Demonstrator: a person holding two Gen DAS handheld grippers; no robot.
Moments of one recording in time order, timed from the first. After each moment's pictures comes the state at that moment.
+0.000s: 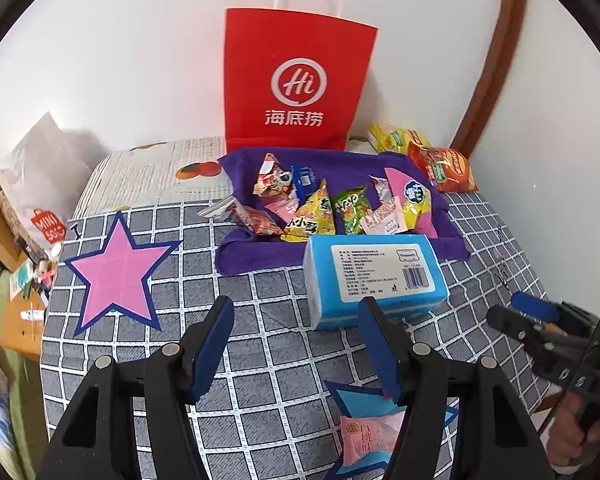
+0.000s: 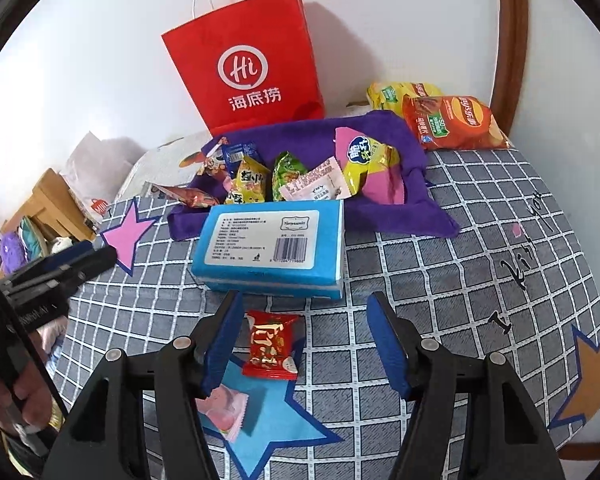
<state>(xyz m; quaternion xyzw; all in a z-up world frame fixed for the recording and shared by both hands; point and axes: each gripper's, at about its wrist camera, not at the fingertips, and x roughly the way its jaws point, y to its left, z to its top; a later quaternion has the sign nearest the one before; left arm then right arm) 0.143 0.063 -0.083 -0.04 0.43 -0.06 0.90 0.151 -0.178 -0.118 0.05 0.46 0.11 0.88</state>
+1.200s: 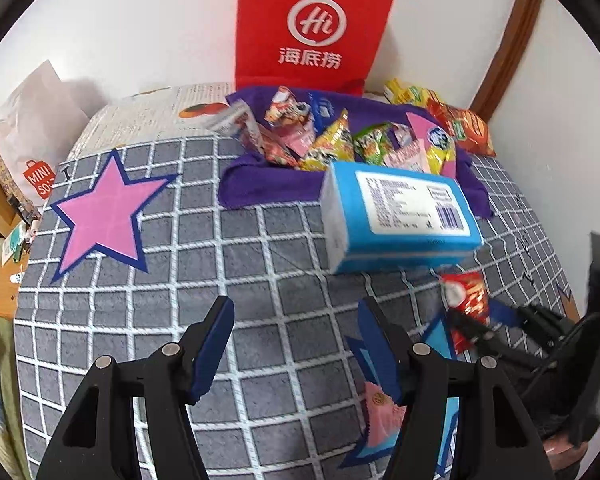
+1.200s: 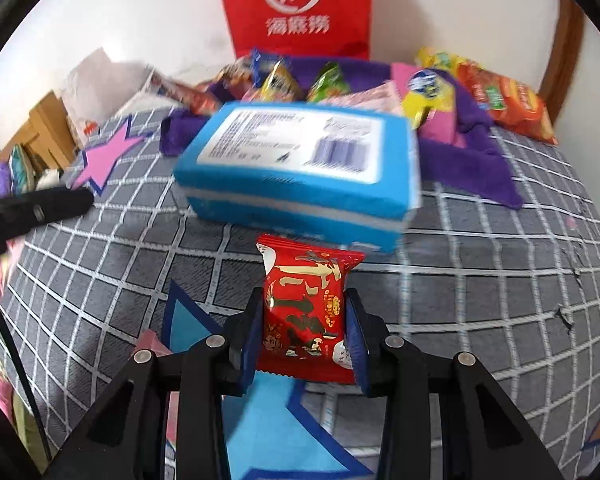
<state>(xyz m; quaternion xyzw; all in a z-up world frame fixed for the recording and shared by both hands) 0.133 0.061 -0.145 -0.05 0.48 -0.06 0.88 0.144 -0.135 -0.207 -0.03 0.47 0.14 0.87</state>
